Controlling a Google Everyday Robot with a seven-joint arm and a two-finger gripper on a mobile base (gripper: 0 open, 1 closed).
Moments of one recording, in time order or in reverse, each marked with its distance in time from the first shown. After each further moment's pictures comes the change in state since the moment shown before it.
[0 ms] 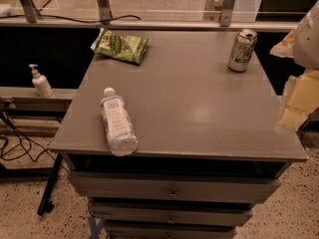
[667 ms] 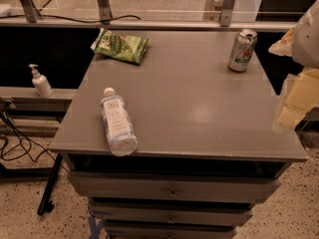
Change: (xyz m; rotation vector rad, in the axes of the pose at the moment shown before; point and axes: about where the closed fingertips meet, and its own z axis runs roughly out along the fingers) arm -0.004 -0.002 -0.001 0.004 -0.021 0.005
